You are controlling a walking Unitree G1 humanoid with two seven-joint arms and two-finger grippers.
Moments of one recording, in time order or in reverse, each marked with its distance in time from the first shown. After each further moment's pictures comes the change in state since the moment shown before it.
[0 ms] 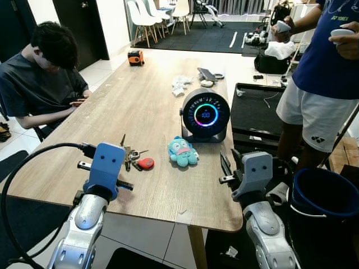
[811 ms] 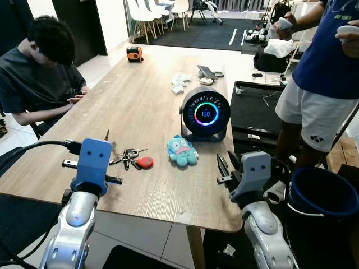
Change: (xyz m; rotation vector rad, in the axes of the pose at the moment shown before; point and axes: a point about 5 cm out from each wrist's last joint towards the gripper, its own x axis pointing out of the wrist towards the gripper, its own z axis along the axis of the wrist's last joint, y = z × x) left arm 0.000 0.016 0.005 0.005 0.008 0.098; right arm -0.001 -0.003 -0.002 0.038 0.017 -0.001
